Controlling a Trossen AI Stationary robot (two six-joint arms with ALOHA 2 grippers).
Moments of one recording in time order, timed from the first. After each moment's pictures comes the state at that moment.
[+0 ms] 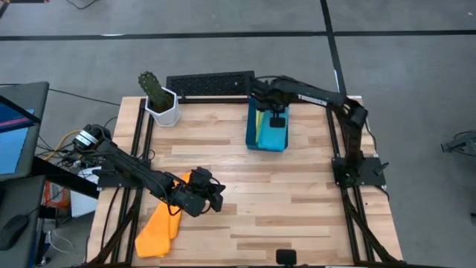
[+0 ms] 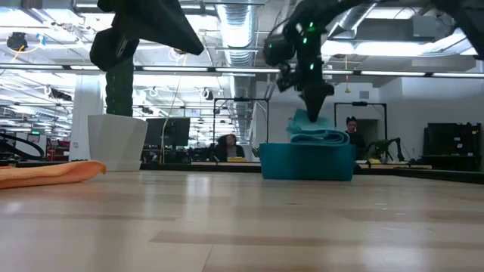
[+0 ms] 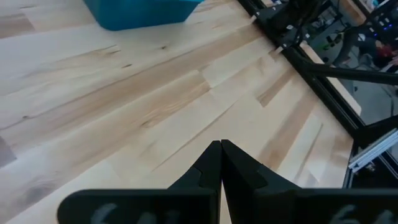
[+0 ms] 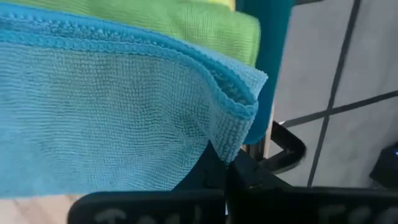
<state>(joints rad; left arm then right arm) -0.52 1.51 0.99 -0.25 -0.70 -1.25 -0.50 1.95 1.71 -1.27 0.37 -0.49</state>
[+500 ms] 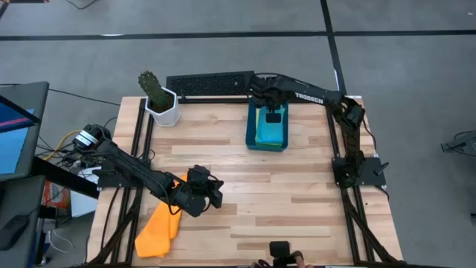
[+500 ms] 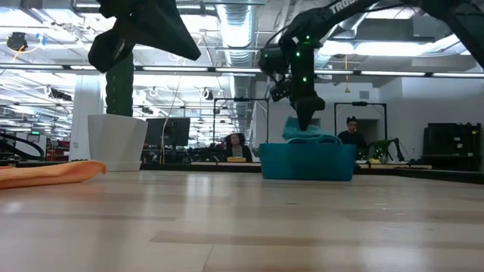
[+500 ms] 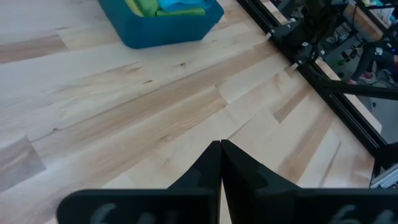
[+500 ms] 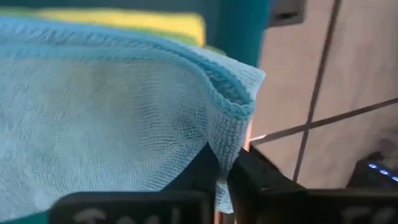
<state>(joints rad) -0.51 1.51 0.99 -0.30 -0.78 -1.29 -0.53 1.99 1.71 -1.11 0.40 -0.60</state>
